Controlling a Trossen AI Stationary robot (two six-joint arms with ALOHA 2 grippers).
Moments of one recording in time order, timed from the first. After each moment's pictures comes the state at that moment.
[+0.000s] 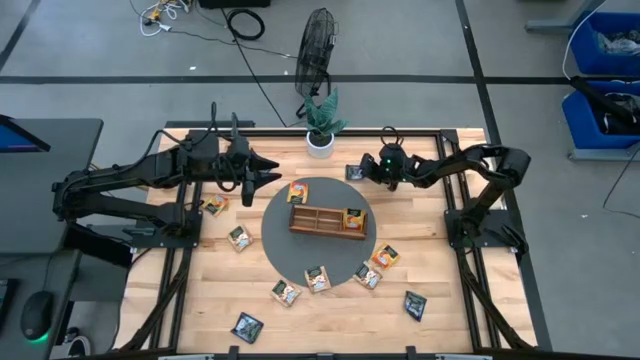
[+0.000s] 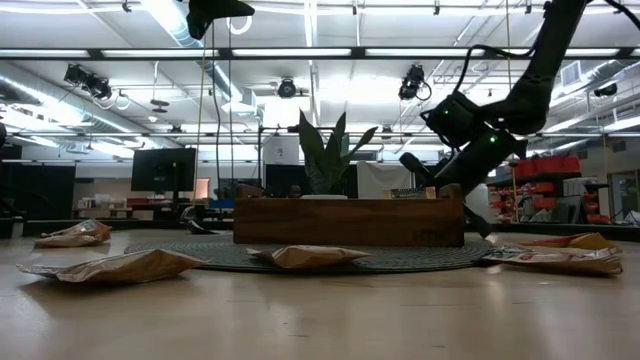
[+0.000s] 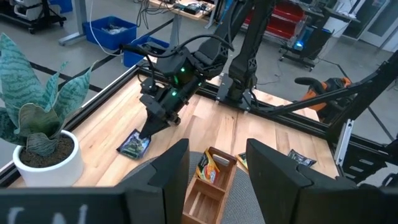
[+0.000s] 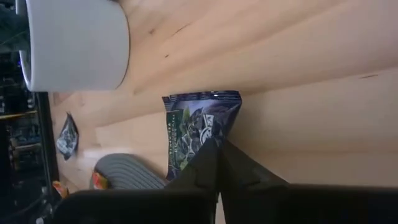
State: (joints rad) left arm 0.18 0.96 0.98 -0.29 -0.01 -0.26; right arm -0.59 1.66 0.52 0.41 -0.07 1.30
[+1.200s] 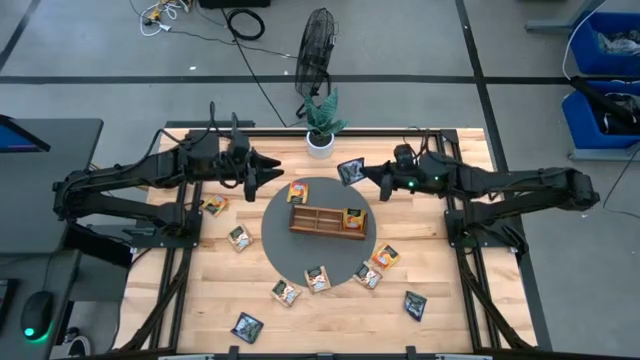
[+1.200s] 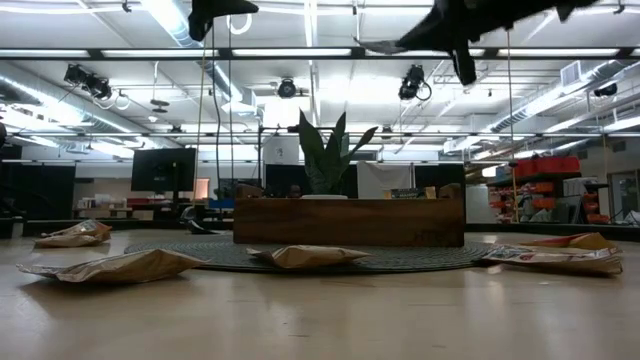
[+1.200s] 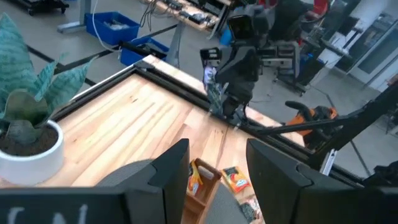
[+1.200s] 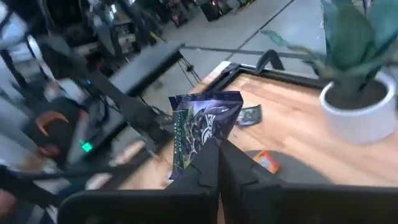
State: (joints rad) left arm 0.18 0.97 0.98 -0.23 -0.02 -0.42; right arm -0.11 1.01 0.75 0.04 0.20 0.63
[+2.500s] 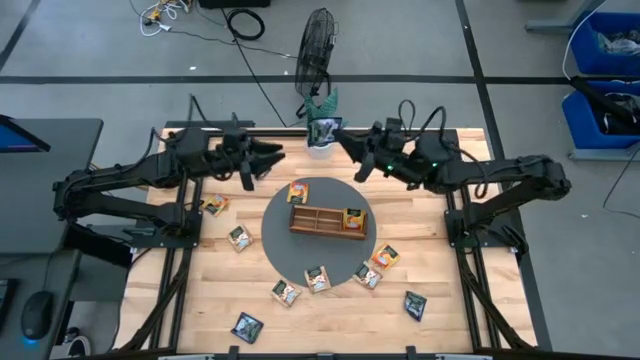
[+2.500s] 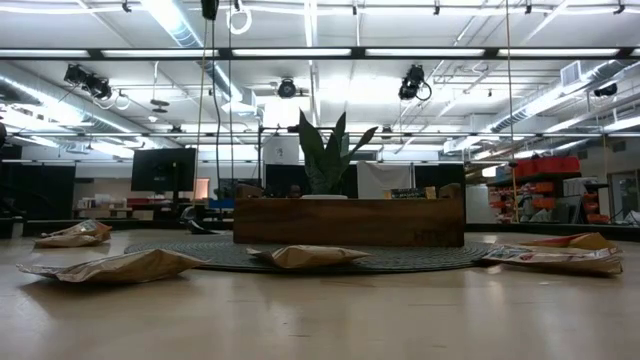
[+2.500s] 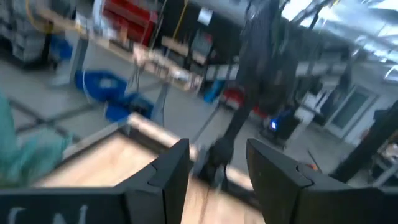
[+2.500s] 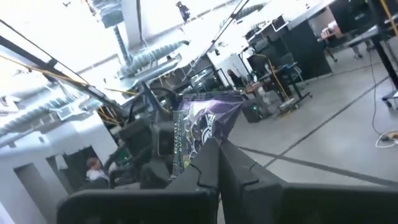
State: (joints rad) left arm 0.18 0.98 0.98 0.04 -0.07 -0.44; right arm -0.02 1.34 1.17 0.46 0.36 0.43
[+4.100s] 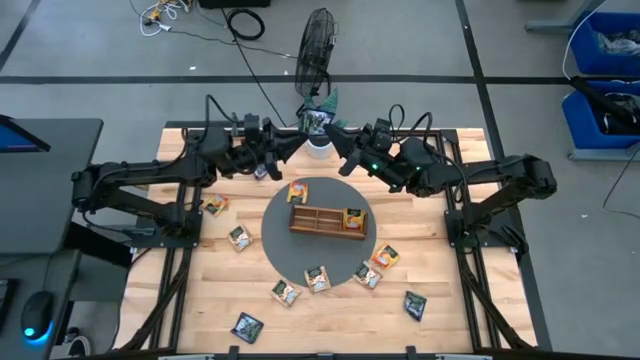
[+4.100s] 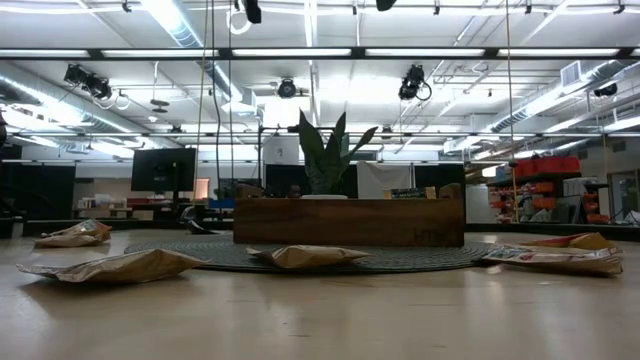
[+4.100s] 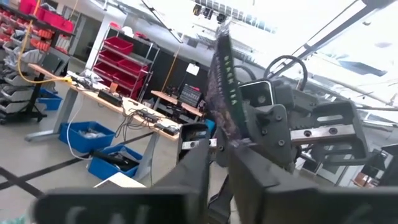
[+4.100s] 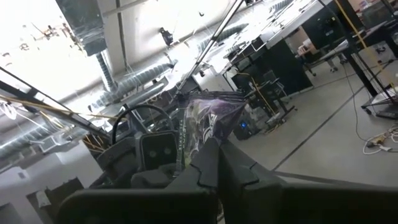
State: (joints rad) left arm 0.21 1.21 0.98 0.52 -0.10 -0.43; right arm -0.02 1.45 1.17 0.63 0.46 0.44
